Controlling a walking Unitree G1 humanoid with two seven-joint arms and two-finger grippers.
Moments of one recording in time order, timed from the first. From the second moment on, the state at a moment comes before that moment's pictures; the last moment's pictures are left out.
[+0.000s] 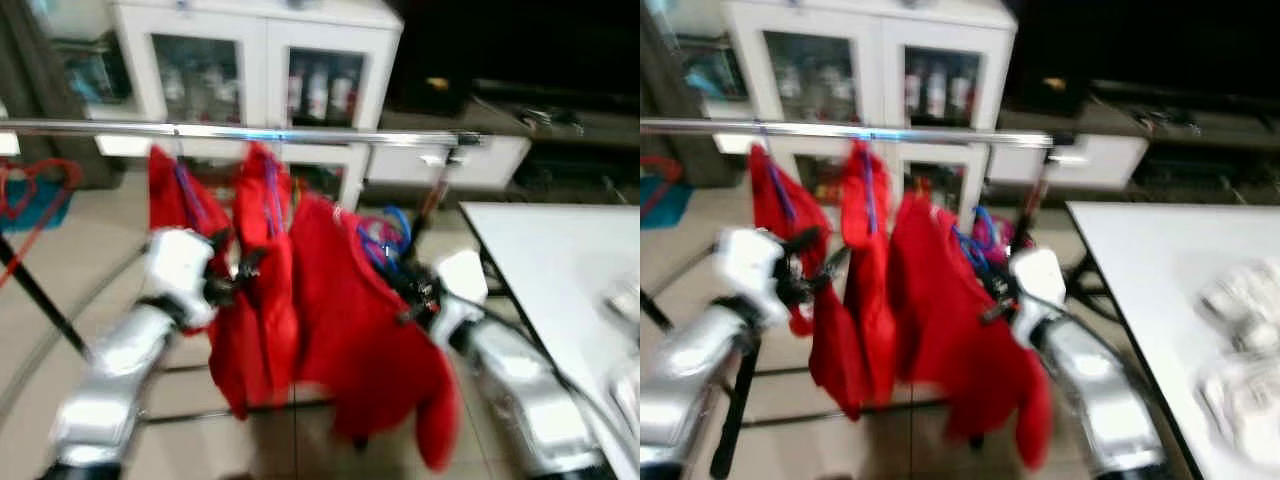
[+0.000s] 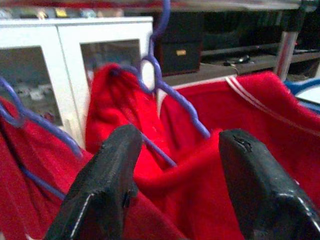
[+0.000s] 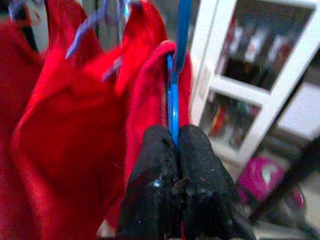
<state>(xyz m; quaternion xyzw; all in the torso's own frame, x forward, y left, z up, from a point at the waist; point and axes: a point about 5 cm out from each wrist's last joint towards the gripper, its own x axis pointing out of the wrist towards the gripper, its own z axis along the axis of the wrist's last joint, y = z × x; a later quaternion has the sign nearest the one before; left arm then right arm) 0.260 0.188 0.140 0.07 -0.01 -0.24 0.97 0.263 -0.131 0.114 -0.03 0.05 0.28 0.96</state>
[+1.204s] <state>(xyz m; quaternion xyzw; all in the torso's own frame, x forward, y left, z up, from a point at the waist) 0.267 0.171 0.167 0.08 -0.03 -0.32 0.94 0.407 -0.096 0.178 -0.04 0.17 0.14 0.98</state>
